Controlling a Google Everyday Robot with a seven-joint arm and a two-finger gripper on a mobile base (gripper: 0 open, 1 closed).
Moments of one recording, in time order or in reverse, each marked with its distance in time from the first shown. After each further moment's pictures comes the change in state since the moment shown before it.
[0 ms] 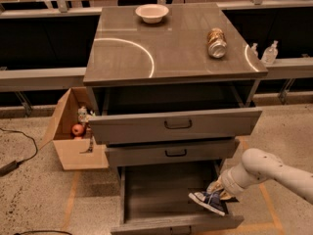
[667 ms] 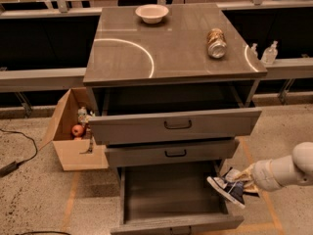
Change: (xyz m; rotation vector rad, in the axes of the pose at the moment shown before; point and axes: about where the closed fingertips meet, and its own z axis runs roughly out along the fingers) arm -0.019 0.006 -0.145 0.250 -0.021 0.079
